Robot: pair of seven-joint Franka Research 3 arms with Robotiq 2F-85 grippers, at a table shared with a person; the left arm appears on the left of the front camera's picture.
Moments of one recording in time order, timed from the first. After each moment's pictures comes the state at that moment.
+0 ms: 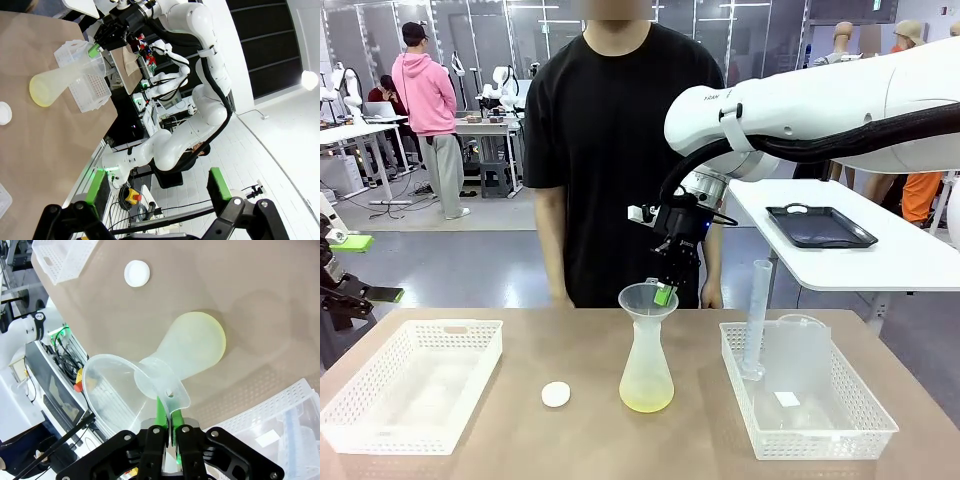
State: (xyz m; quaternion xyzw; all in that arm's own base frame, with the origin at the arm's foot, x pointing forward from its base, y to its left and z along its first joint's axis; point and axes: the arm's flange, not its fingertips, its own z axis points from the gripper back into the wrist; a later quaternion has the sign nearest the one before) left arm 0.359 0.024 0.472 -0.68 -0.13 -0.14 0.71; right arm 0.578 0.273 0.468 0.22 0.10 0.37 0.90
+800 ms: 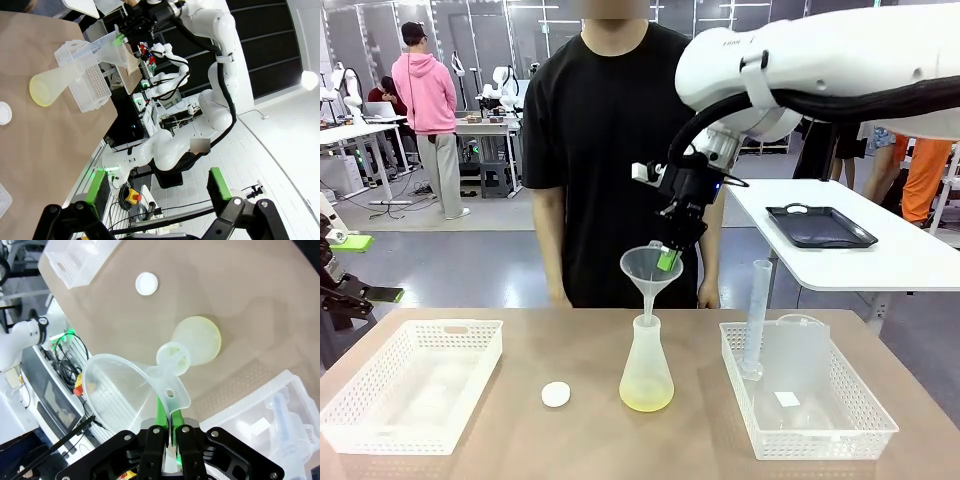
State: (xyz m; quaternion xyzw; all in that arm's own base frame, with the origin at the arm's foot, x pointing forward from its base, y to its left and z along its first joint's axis) left arm 0.359 0.024 0.472 -0.68 -0.13 -0.14 0.71; right arm 0.557 0.263 0.547 0.21 0.03 0.38 0.90
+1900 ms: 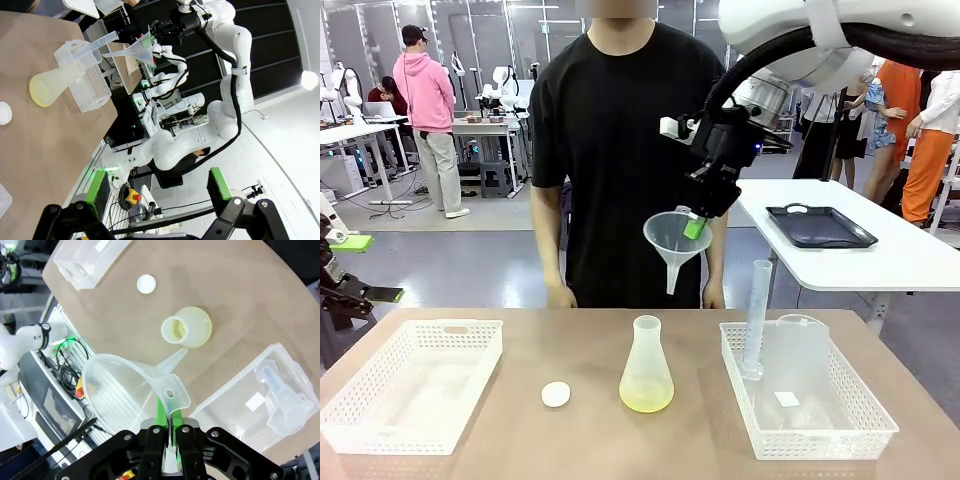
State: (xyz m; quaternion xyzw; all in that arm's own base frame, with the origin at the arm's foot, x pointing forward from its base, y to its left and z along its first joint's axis) left arm 0.359 0.024 0.472 -0.68 -0.13 -0.14 0.71; right arm 0.510 0.207 0.611 0.20 -0.02 0.35 0.92
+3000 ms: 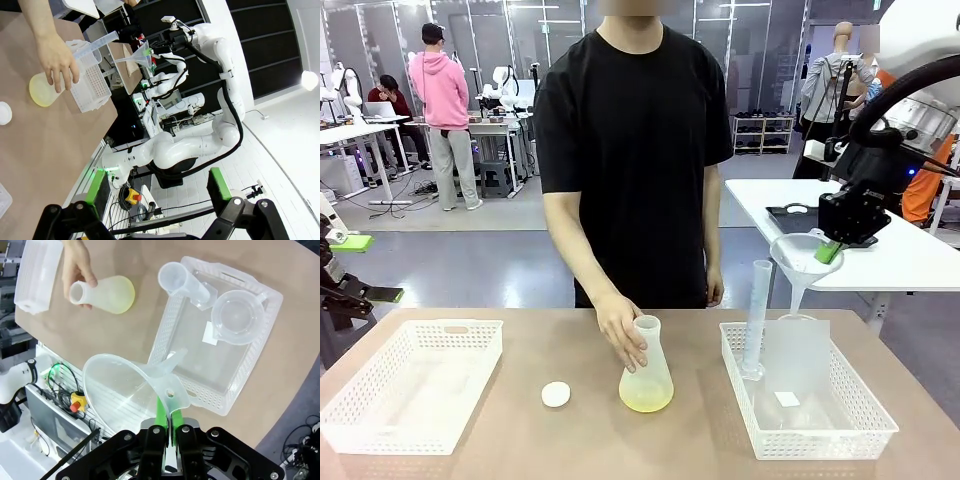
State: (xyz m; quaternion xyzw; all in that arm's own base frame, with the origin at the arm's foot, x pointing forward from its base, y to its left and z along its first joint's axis) left arm 0.359 0.024 0.472 -0.68 -0.13 -0.14 0.71; right arm 0.471 0.022 0.582 0.18 -0.03 0.16 0.97
